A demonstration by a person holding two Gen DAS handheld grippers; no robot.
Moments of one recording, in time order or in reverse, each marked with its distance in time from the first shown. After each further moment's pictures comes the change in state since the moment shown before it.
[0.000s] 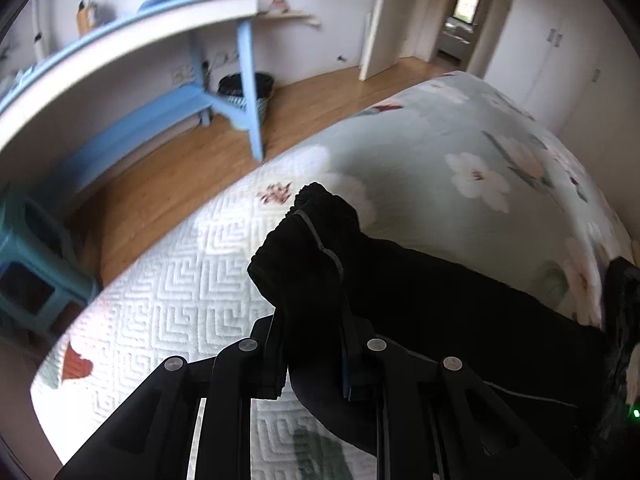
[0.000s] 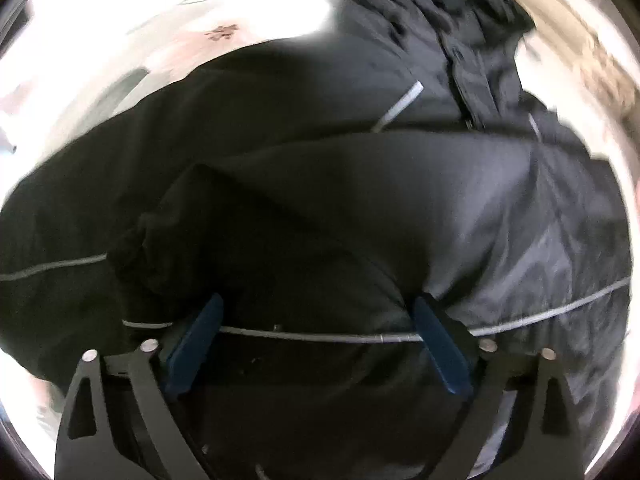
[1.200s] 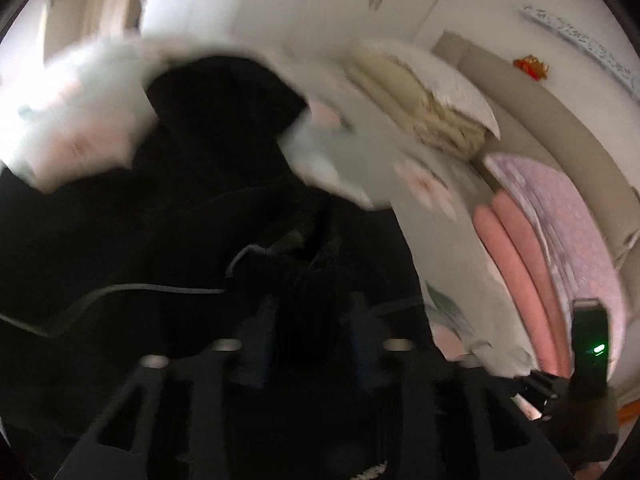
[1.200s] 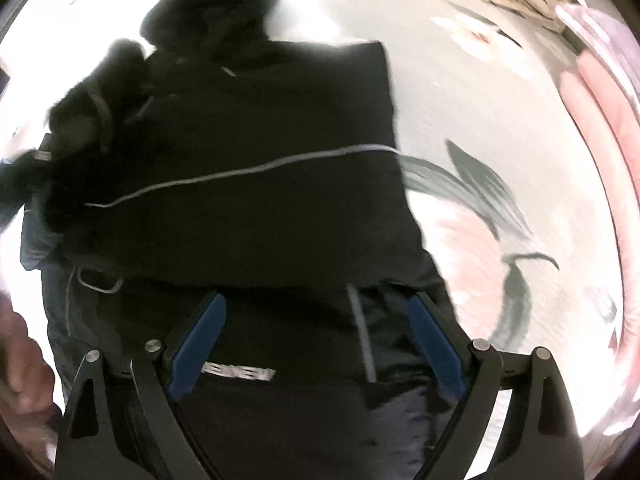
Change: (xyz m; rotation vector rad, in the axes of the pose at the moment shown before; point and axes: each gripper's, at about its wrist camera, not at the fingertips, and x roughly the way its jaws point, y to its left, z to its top) left arm -0.126 -0.488 -0.304 0.607 0.225 -0.794; right arm -0.094 -0.311 -0.123 0.179 0.046 0.093
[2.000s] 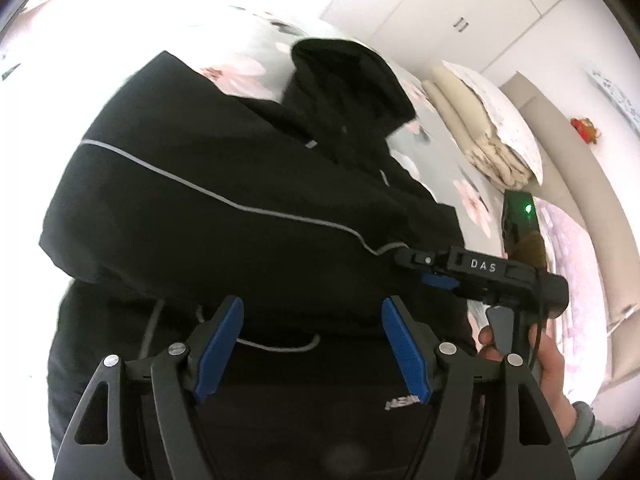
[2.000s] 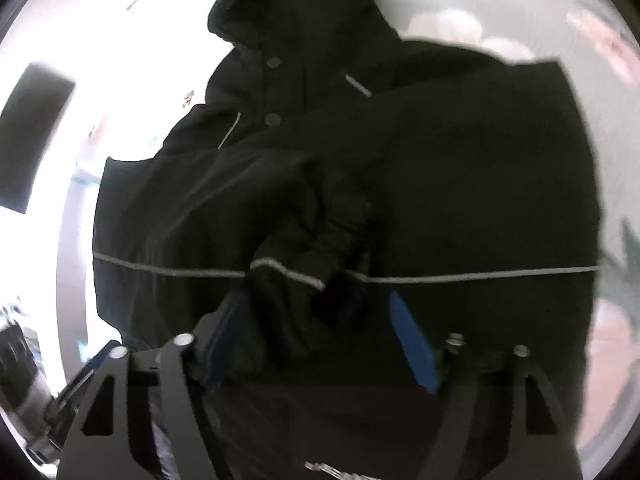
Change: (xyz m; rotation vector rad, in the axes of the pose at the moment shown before) left arm -0.104 0.101 -0.046 -0.262 -0.018 0.118; right arm 0.060 0.077 0.088 -0.029 0.067 0.412
